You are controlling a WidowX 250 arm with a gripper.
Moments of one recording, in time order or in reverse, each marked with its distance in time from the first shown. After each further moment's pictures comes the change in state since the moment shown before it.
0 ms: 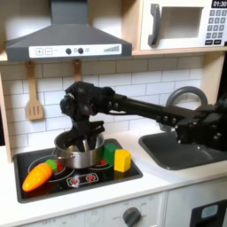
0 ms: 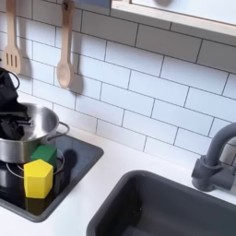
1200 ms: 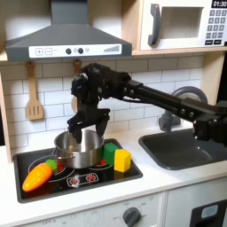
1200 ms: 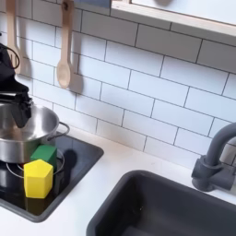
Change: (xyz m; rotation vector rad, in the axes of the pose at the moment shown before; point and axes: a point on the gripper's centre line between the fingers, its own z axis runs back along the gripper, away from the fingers) arm -0.001 -0.012 0.036 0.137 -0.021 0.008
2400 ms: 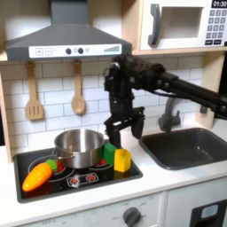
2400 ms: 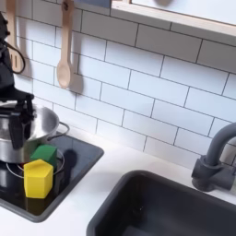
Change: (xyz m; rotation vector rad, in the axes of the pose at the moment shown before) arm -0.076 -0.053 0.034 -0.009 0.238 0.108
